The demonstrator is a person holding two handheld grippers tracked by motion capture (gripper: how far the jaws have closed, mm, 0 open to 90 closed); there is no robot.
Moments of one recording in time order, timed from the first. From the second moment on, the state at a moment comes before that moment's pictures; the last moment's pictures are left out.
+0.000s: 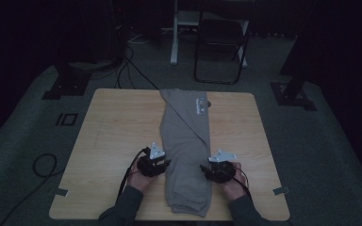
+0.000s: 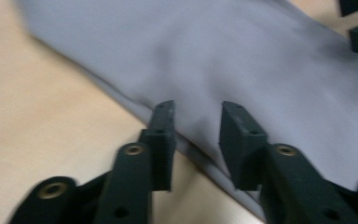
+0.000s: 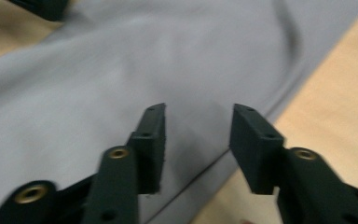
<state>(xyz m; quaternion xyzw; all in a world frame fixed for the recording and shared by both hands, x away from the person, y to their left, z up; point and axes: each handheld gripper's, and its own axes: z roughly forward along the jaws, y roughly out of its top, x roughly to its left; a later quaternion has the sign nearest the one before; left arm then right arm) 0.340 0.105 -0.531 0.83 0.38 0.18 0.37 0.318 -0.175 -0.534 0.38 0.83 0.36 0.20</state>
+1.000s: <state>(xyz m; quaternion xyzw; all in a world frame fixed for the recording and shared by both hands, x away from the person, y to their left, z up) 0.457 0.101 -0.550 0.75 0.52 0.13 0.38 0.440 -0.176 -0.553 0.51 0.76 0.35 0.21</state>
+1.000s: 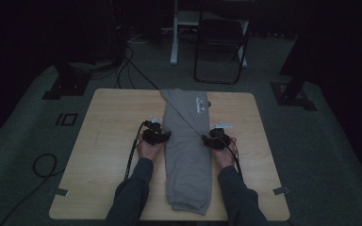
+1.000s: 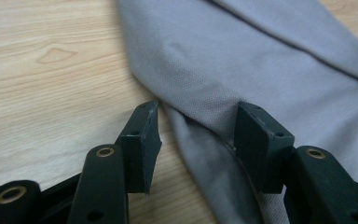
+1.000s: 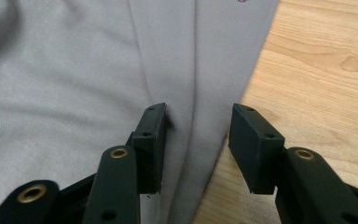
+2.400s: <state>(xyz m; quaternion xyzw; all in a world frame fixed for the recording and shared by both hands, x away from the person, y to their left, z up) 0.440 0.109 -0.546 0.79 0.48 0.17 0.33 0.431 -0.171 -0.552 0.50 0.77 0.36 0.18</state>
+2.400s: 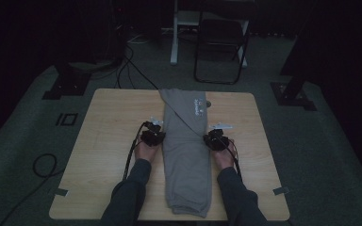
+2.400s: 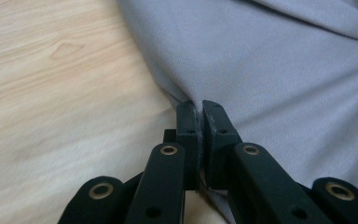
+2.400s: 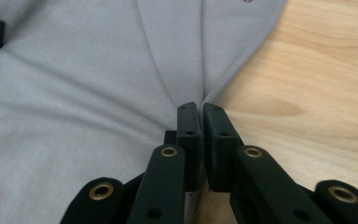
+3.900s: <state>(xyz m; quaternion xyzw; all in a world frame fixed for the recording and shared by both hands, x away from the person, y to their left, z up) 0.357 0.151 -0.552 0.79 0.47 0.19 0.35 0.419 -0.048 -0.540 0.37 0.84 0.34 0.18</state>
